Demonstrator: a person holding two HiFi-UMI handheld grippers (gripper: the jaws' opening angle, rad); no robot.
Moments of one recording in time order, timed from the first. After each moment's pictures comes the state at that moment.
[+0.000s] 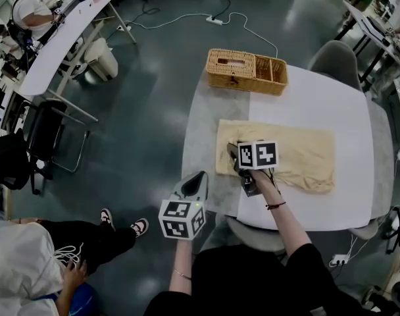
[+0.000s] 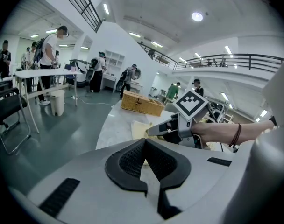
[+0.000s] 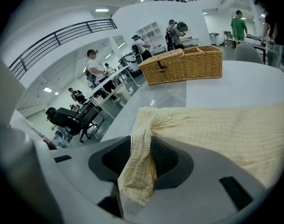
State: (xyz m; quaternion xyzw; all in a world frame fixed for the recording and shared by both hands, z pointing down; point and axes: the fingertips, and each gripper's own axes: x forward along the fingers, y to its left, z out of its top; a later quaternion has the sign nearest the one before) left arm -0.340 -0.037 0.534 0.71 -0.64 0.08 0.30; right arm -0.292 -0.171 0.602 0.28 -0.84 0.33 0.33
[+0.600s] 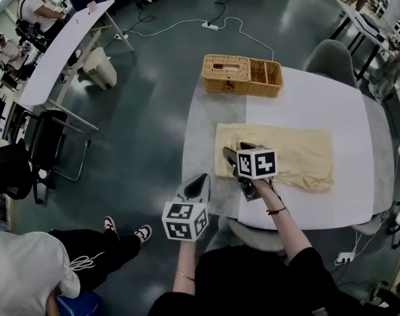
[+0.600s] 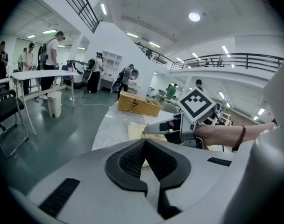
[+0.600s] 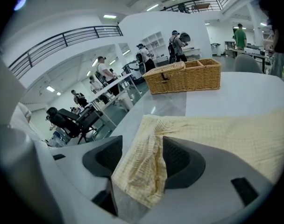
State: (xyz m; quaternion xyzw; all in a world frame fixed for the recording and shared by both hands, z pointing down) left arm -0.331 -0.042 0.530 0.72 -0.63 0.08 0.29; right arm -0.288 -0.168 0.583 0.29 -0.86 0.30 0.29
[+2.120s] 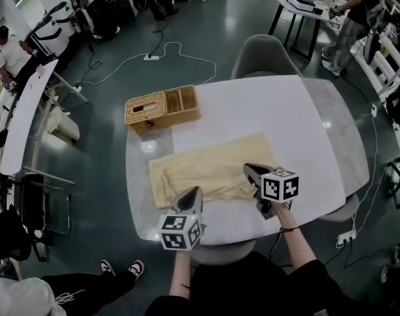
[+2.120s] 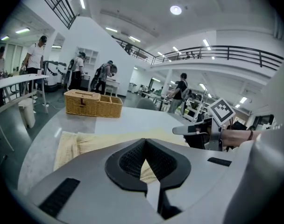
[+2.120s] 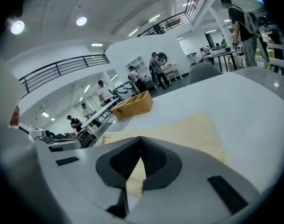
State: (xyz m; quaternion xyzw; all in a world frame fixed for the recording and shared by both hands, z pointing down) left arm -0.140 -0.132 0.505 0.79 -0.55 0.12 0.26; right arm 0.004 -0.218 0.533 0.37 -0.86 0.32 0.16
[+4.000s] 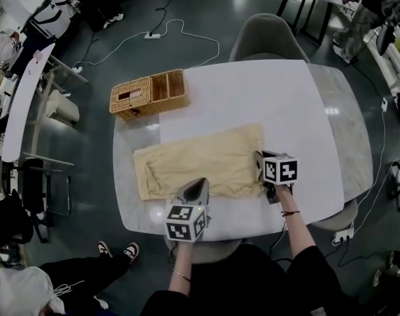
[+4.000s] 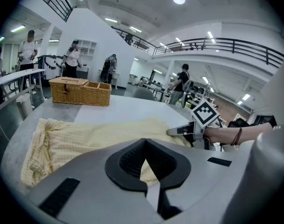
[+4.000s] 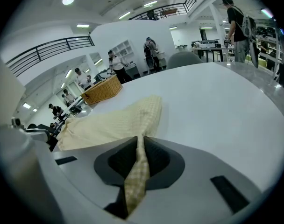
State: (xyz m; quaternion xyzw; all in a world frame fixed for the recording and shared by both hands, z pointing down) left arm -0.066 -0.165 0.543 0.78 -0.54 0.15 0.29; right arm 0.101 -0.280 0.627 0.42 -0.79 0.34 0.27
